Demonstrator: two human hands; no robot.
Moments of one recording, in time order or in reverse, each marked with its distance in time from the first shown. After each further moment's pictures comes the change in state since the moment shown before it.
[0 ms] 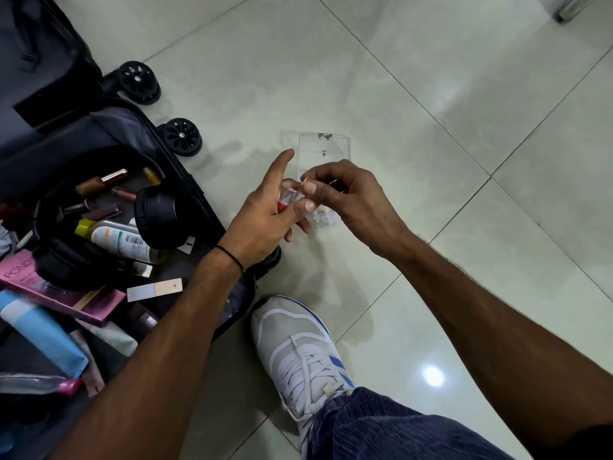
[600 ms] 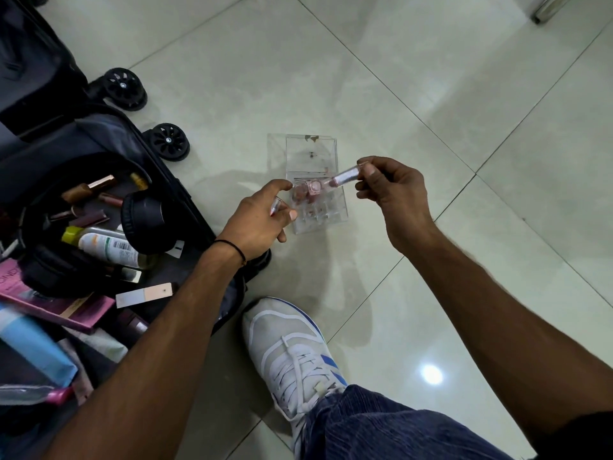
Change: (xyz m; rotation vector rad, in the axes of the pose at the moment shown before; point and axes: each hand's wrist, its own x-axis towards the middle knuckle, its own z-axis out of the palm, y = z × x) left_hand 0.015 -0.018 0.004 0.311 0.007 -0.172; right_hand -0.001 0.036 -0.048 0.274 0.360 0.125
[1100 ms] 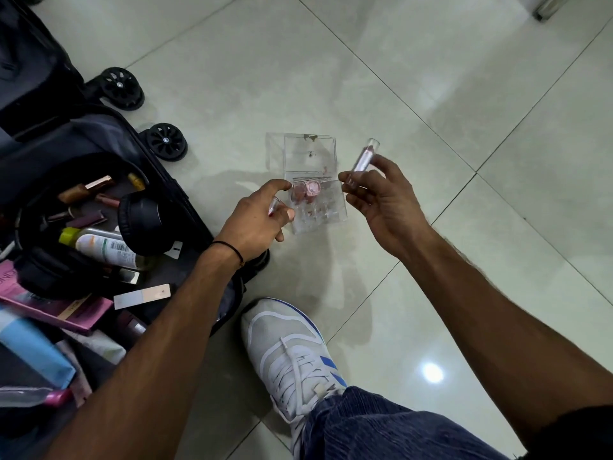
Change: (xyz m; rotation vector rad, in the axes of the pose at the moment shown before) left_hand 0.000 0.001 -0.001 0.031 0.007 0.005; right_hand -0.001 0.002 0.009 0.403 -0.035 0.248
